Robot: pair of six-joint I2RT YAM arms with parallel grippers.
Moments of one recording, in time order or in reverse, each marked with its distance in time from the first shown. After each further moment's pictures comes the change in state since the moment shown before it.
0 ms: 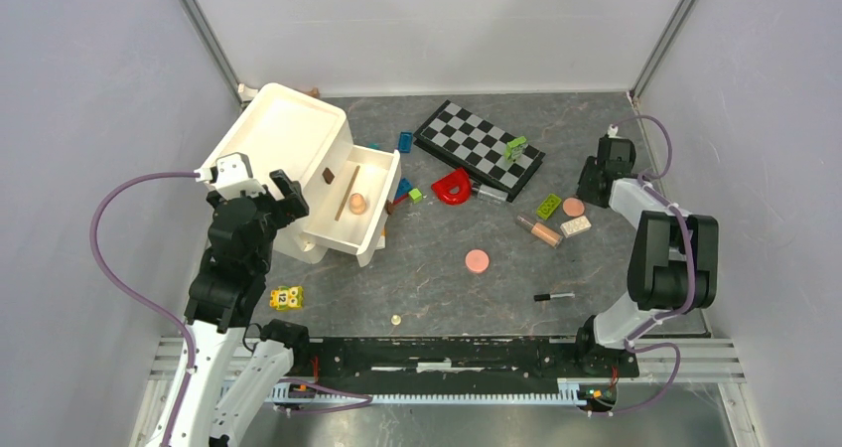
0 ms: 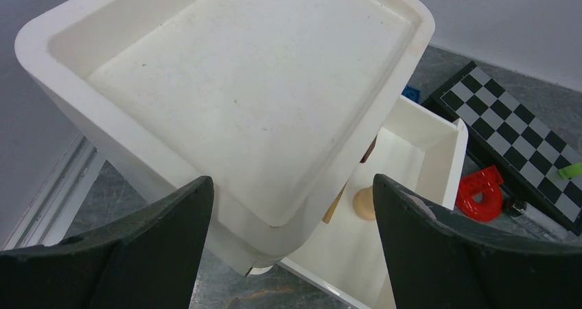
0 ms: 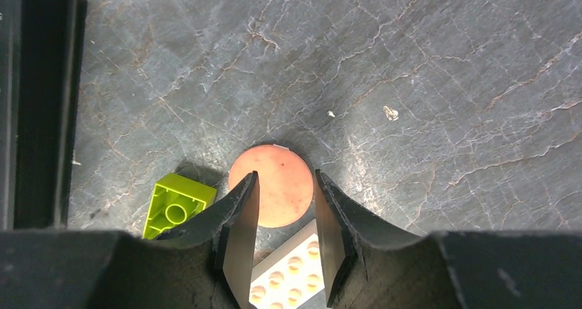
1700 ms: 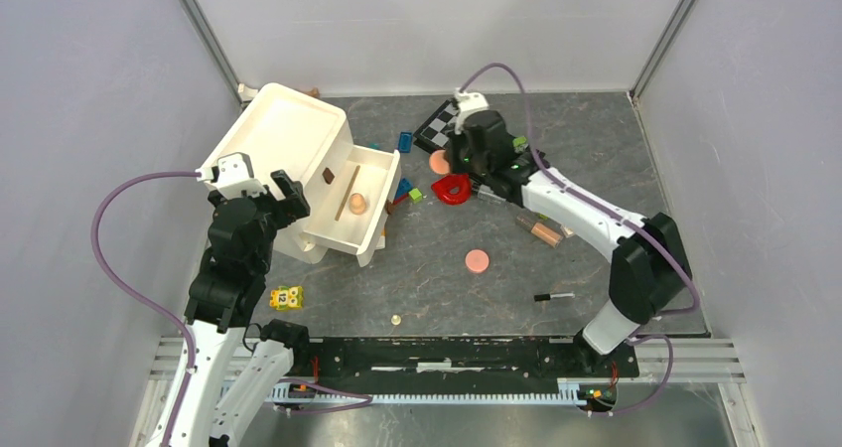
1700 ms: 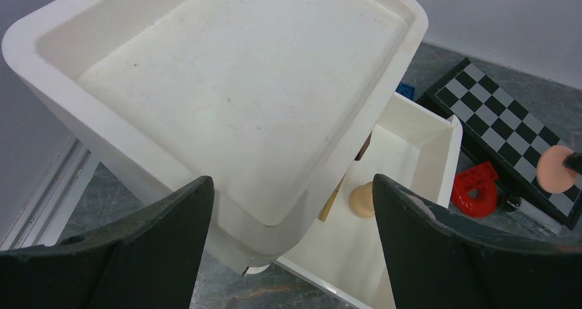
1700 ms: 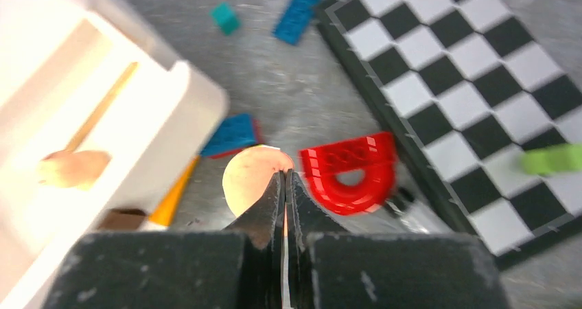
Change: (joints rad) left arm 0.000 0.000 0.000 0.000 0.018 0.000; right arm 0.719 -0.002 0.329 0.073 0.004 0.018
